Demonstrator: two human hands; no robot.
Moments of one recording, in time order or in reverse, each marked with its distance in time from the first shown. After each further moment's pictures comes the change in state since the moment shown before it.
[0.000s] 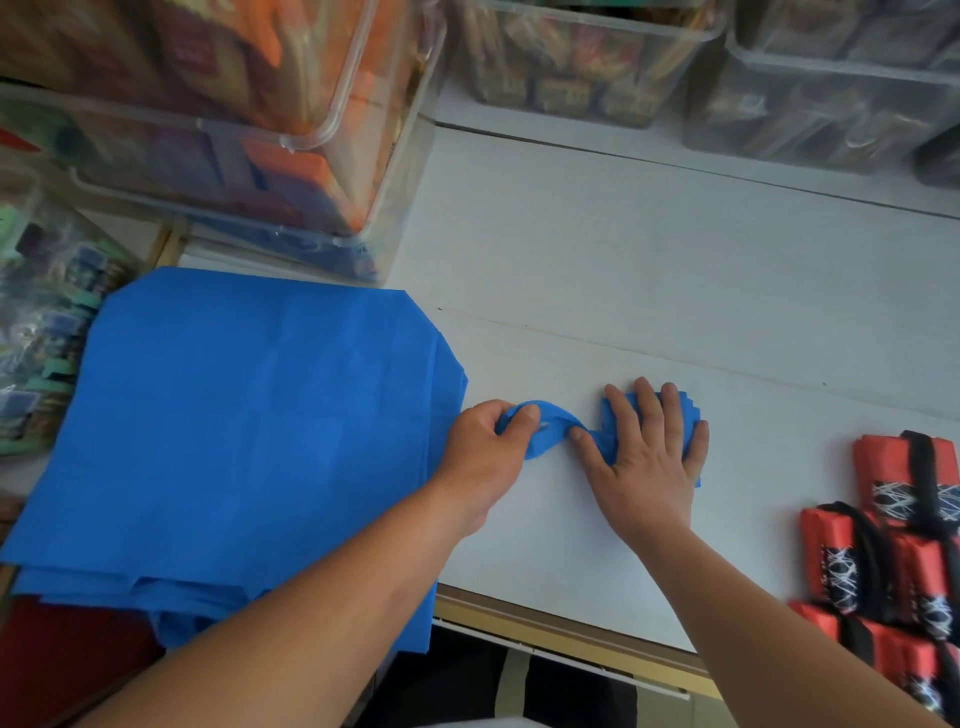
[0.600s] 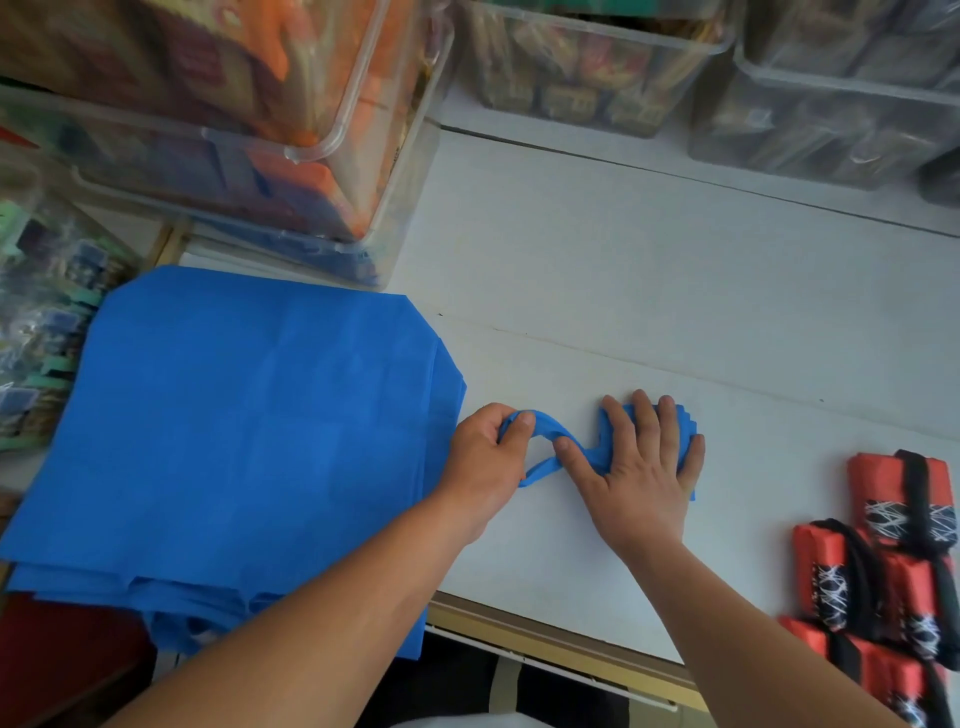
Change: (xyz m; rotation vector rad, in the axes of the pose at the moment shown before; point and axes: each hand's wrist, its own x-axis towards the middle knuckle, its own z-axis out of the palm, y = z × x) left_hand 0.002 0.000 0.003 0.026 -0.007 0.025; right_hand 0.000 -0.004 -0.001 -0.040 0.006 0.004
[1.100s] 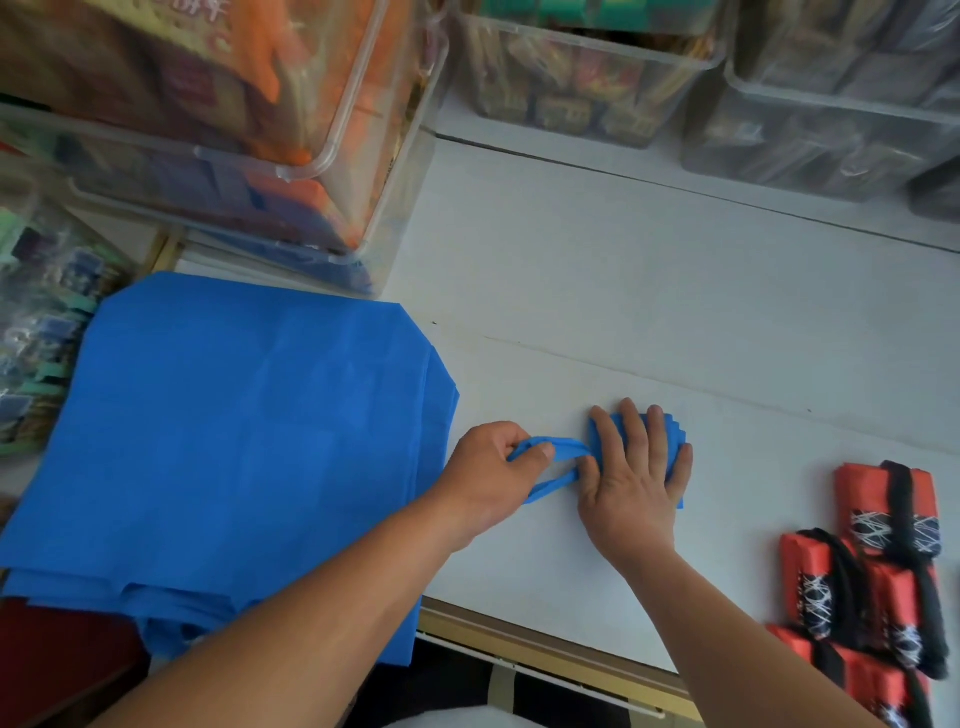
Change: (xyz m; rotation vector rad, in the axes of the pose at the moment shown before) left_hand -0.007 0.016 -0.005 0.178 -0.200 -0.018; right_hand 0.004 0.016 0.016 -0.023 0.040 -0.097
